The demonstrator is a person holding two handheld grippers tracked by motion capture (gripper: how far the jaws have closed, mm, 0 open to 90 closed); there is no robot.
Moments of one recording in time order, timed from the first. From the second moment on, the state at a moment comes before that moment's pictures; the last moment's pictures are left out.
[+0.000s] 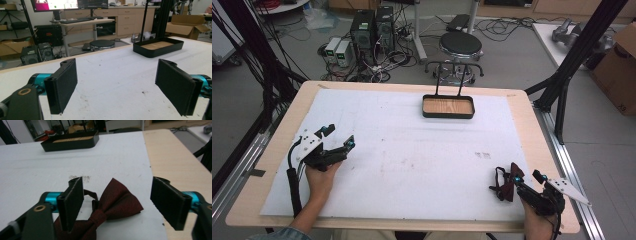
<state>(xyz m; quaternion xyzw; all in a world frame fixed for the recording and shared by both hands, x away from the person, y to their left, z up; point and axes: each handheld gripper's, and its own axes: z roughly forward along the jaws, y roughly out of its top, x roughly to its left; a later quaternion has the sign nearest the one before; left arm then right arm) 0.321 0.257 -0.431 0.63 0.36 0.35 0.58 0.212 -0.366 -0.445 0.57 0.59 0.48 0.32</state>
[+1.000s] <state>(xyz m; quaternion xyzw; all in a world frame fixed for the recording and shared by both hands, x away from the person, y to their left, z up) 0.321 0.257 -0.431 0.64 0.36 0.35 0.58 0.229 -0.350 -0.452 0.62 0.63 0.41 0.24</state>
